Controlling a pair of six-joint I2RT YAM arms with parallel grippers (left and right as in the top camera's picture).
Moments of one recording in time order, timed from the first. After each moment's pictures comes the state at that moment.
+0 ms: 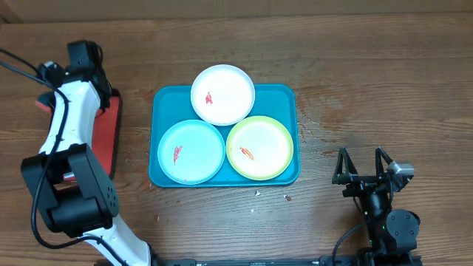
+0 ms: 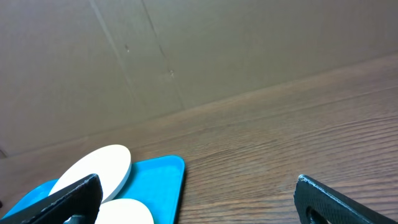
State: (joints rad) left arm 0.24 1.93 1.47 -0.77 -0.86 -0.55; right arm 0.07 0.01 0.02 -0.04 -0.03 0.33
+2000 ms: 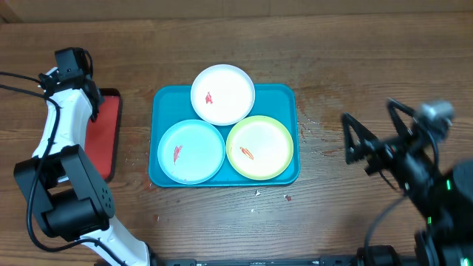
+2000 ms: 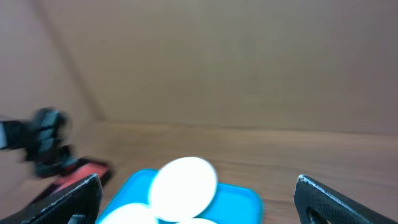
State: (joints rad) left arm 0.30 1.92 1.43 -0.65 -0.48 -0.49; right arm 0.07 0.68 0.98 -0.44 -0.40 0.21
